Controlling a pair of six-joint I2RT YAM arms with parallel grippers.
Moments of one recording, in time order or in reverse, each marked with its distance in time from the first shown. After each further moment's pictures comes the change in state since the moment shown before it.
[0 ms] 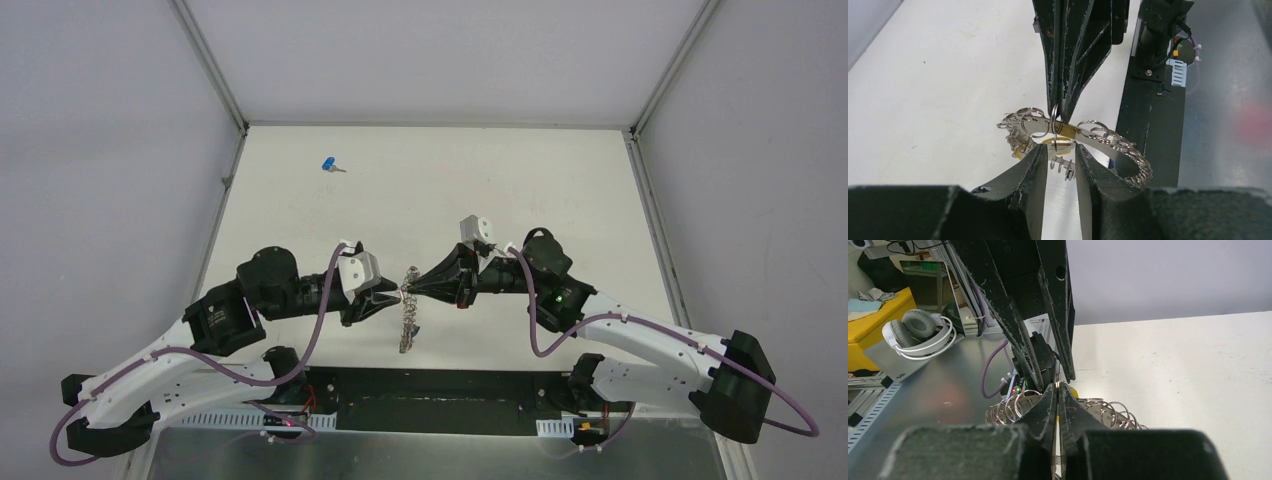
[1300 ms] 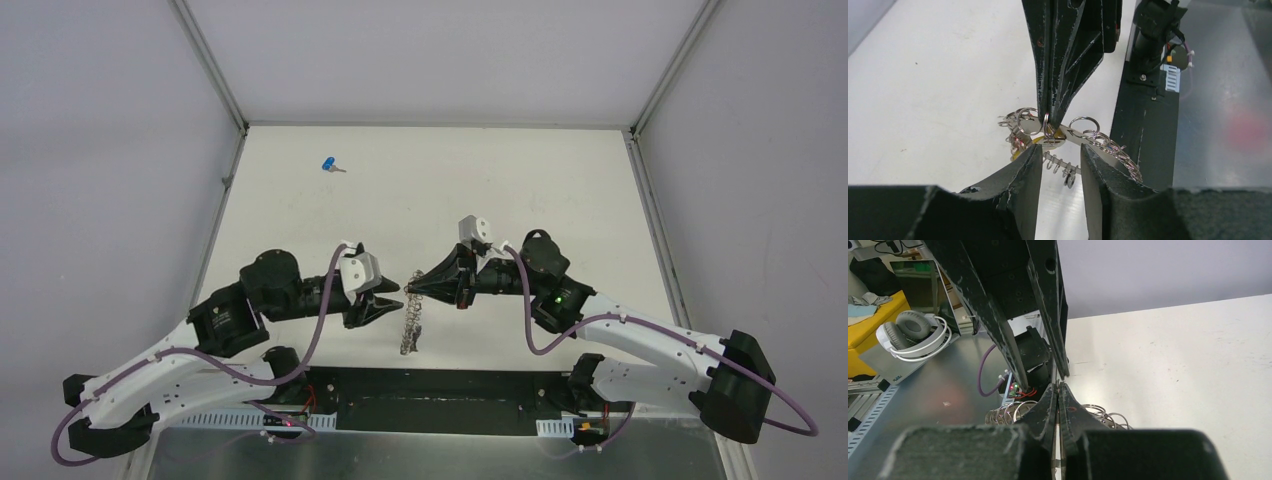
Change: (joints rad) left arm 0.000 0.011 -0.033 0.045 0.023 -0.032; right arm -0.001 0.000 -0.017 -0.018 0.032 0.012
